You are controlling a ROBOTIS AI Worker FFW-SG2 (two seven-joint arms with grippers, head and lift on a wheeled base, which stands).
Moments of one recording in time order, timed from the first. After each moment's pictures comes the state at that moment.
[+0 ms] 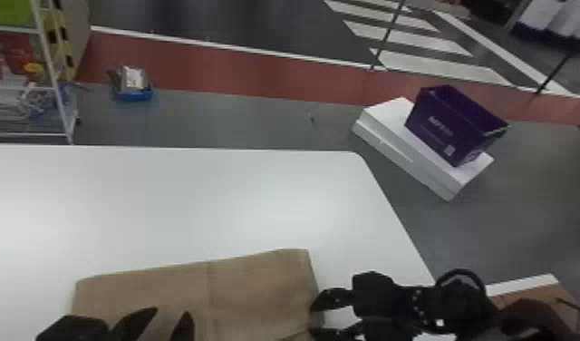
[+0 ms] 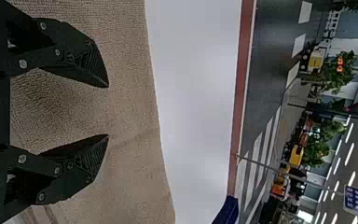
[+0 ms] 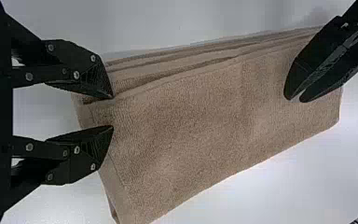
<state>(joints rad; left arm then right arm) 0.65 0.06 -0.34 -2.26 0.02 0.59 -0.06 0.55 -0.54 -0.08 -2.26 0.56 0.40 1.18</state>
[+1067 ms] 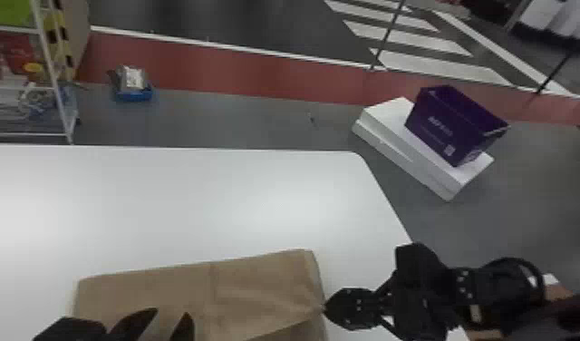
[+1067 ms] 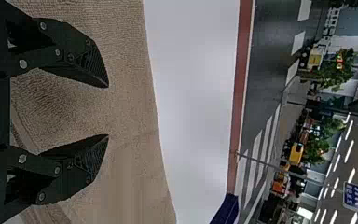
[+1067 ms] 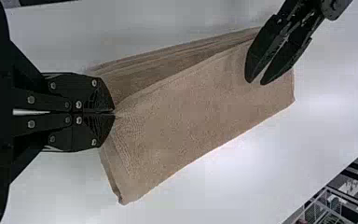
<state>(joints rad) 0.66 0.06 -0.34 -2.28 0.02 0.59 -0.07 0.60 -0.52 -0.24 -2.43 0.43 0.53 1.29</state>
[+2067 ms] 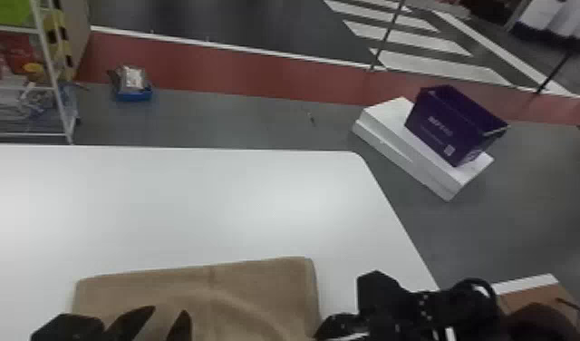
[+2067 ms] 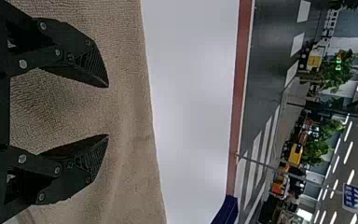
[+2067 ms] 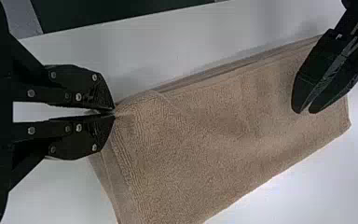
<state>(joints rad) 0.64 0.06 -0.33 -2.27 0.02 0.59 -0.07 0.58 -0.53 -0.08 -2.35 0.56 0.58 1.28</state>
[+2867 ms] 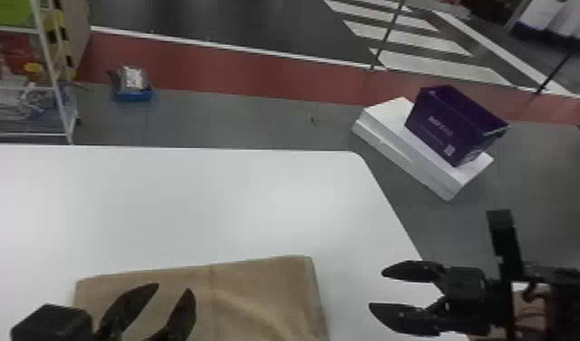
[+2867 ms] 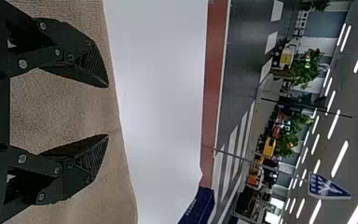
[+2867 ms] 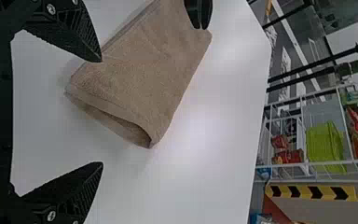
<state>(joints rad) 0.65 0.06 -0.33 -2.30 0.03 0.51 -0.10 0.52 -0.41 -0.56 -2.29 -0.09 0.91 1.28</state>
